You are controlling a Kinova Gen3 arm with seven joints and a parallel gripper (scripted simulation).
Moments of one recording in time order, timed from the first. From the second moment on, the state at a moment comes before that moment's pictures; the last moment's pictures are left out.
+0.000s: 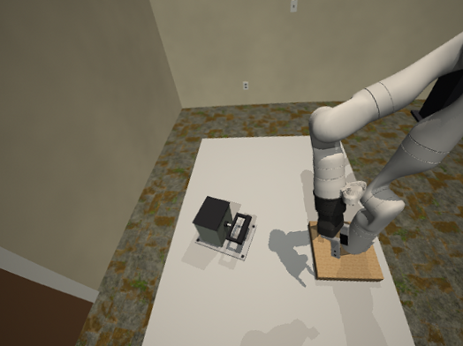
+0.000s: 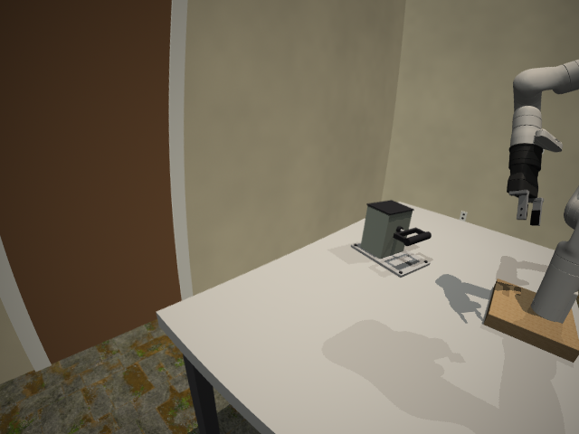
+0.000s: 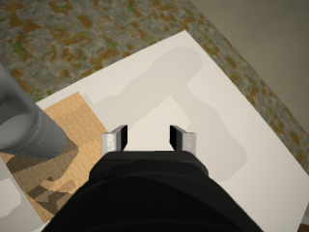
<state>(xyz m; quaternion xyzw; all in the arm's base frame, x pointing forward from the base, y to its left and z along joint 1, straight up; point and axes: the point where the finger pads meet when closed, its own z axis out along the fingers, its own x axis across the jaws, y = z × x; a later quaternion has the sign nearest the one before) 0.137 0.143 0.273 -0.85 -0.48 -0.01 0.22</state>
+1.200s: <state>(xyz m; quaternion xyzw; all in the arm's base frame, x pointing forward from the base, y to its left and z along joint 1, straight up) 0.200 0.139 0.262 -0.91 -0.37 -0.01 0.20</state>
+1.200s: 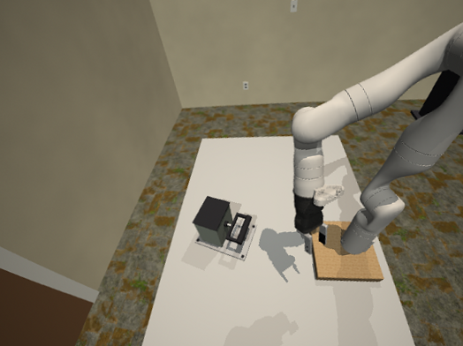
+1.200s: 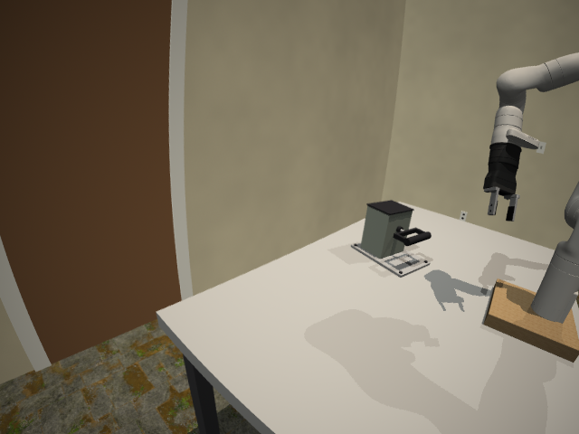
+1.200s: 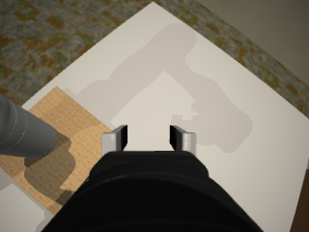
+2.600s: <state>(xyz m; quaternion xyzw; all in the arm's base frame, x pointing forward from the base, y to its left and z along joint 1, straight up) 0.430 0.033 0.159 -1.00 0.09 0.00 0.00</state>
